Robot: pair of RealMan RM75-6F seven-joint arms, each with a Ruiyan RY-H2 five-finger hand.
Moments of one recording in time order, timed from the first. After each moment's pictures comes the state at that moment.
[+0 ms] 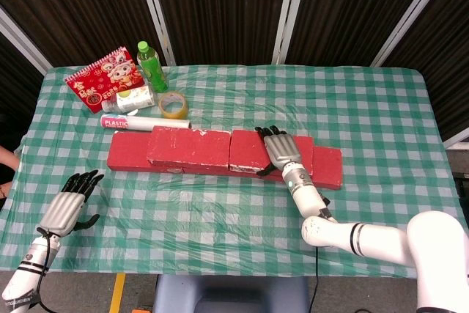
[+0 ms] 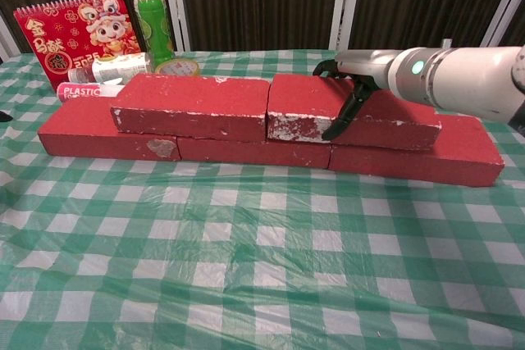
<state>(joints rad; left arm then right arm) -0.32 -1.29 0.01 -1.36 1.47 1.19 -0.06 1.05 -1.56 0.22 -1.43 -0.45 0.87 -0.60</state>
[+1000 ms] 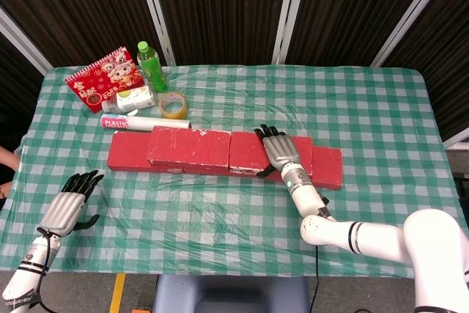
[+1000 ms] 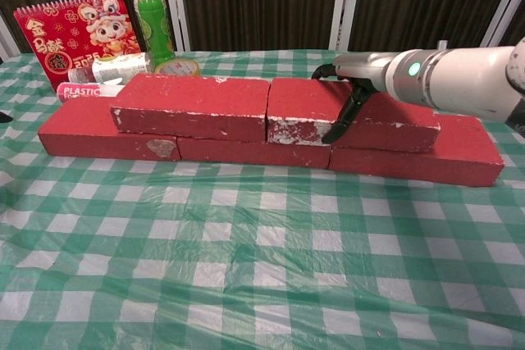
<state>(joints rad) -0.32 -1.29 0.01 -1.36 1.47 1.19 -0.06 1.07 -1.56 0.20 -1.42 -0.42 0.86 -0.60</state>
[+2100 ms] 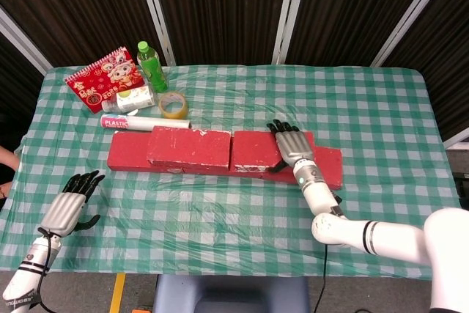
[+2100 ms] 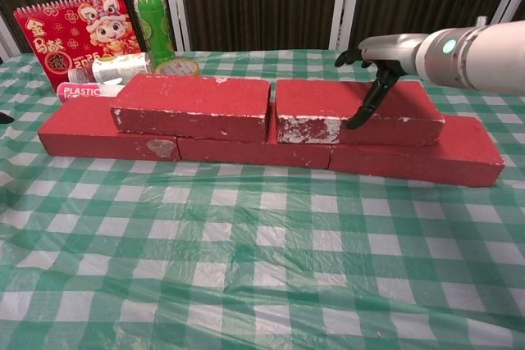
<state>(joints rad) -0.32 -1.29 0.01 -1.37 1.47 1.19 -0.06 1.05 -1.44 0.20 -1.52 -0.37 0.89 -0.59</state>
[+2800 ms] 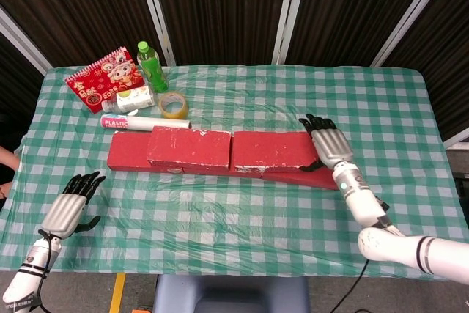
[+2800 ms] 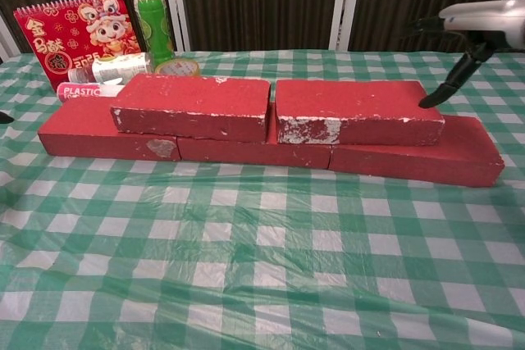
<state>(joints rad) -0.32 -1.29 0.01 -1.38 1.48 1.20 -0.03 0.85 -1.20 0.14 -1.68 -0.68 0.92 -0.38</state>
